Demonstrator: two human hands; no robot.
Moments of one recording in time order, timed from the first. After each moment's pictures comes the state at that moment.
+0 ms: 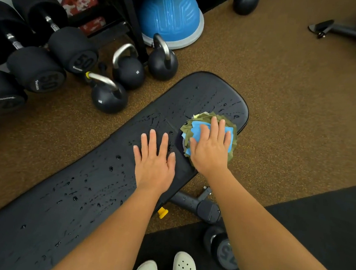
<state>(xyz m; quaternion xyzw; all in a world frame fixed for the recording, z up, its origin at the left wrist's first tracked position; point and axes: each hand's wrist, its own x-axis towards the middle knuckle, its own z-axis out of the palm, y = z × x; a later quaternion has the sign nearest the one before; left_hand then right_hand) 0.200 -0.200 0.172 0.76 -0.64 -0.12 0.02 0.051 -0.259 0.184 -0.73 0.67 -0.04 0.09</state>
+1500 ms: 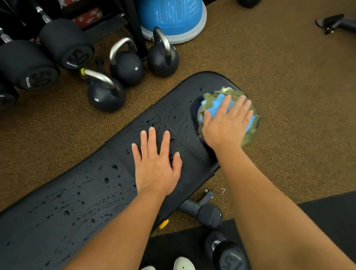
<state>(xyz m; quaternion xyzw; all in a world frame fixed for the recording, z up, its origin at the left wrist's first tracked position) 0.199 -0.227 0.167 0.77 -0.63 -0.09 0.05 0.048 -0.344 0.188 -0.66 0.75 0.03 0.05</state>
